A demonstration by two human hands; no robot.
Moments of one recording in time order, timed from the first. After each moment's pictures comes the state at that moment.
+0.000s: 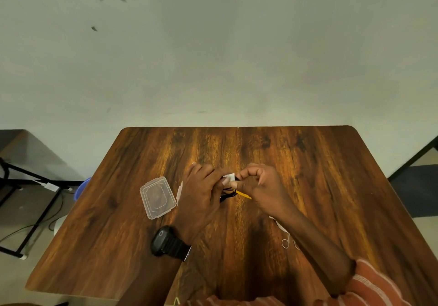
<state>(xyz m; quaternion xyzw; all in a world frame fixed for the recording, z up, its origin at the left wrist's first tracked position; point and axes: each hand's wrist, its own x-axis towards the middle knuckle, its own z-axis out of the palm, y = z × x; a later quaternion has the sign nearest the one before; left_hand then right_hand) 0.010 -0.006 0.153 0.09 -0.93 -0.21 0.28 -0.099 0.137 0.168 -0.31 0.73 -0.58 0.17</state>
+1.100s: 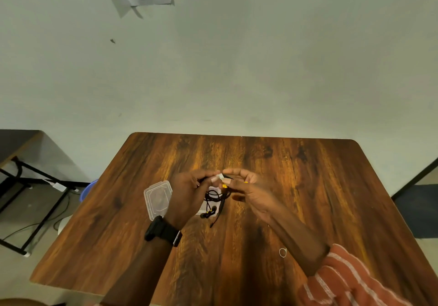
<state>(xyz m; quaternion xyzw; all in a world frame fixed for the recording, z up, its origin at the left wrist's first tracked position) 0.012 -0.023 0.155 0.13 -0.85 -0.41 0.30 -0.104 0.121 0.154 -0.19 0.60 -0.66 0.41</state>
